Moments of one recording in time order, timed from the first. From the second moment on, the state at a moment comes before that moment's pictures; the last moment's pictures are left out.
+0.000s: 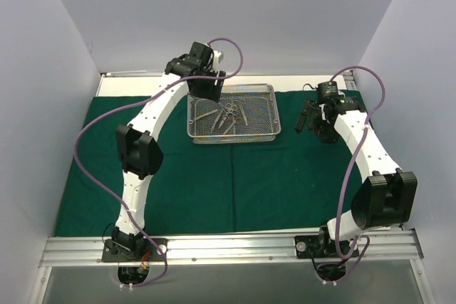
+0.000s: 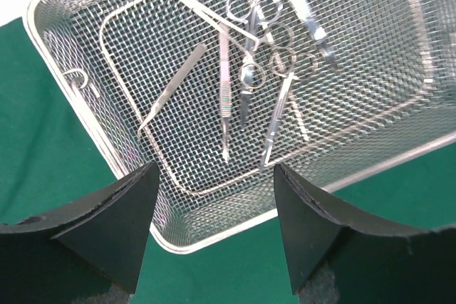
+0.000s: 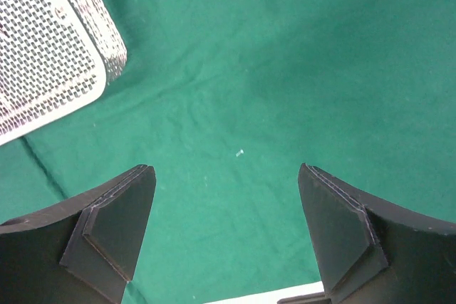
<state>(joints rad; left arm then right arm) -0.47 2.22 2.33 -1.02 0.02 -0.13 0.10 1.48 1.28 -0.92 0.11 0.49</state>
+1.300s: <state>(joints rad) -0.54 2.47 2.37 -1.06 -0.09 -0.17 0.10 1.48 1.20 -0.93 0.03 0.46</state>
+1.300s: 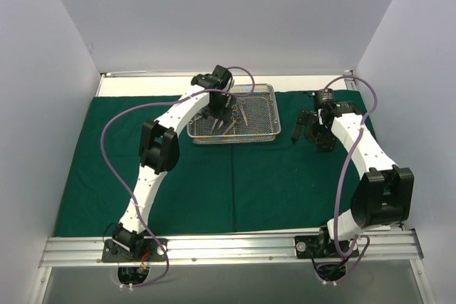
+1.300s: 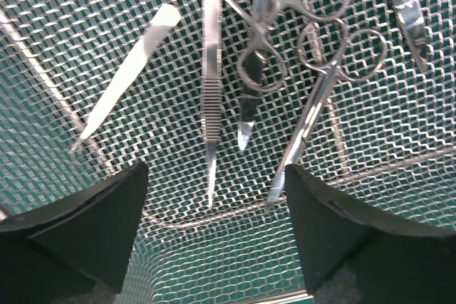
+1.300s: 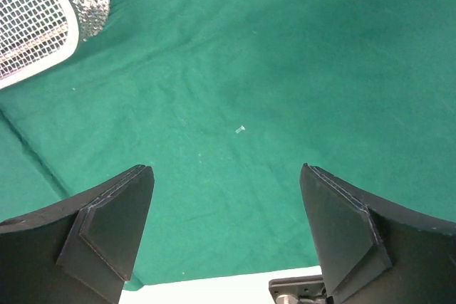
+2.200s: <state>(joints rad) -0.31 2.34 2.25 -1.09 -0.13 -0.23 0.18 2.22 1.88 -0.83 -0.02 0.36</state>
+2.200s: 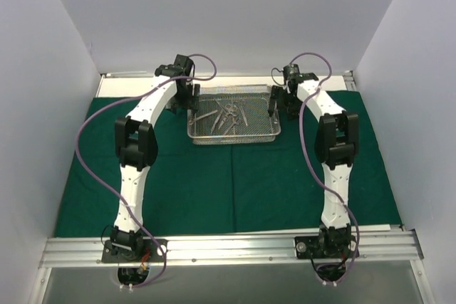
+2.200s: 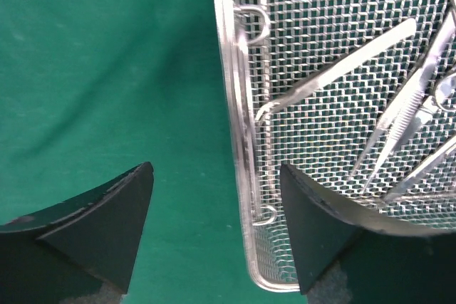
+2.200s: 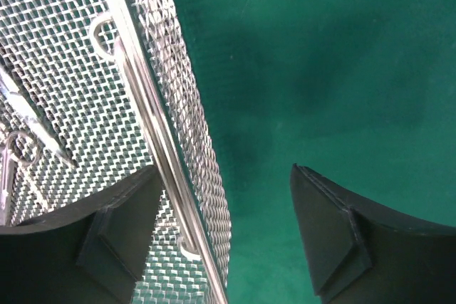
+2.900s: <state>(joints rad) -0.26 2.45 2.32 -1.09 0.07 -0.26 0.24 2.38 2.10 -0.90 0.02 0.30</state>
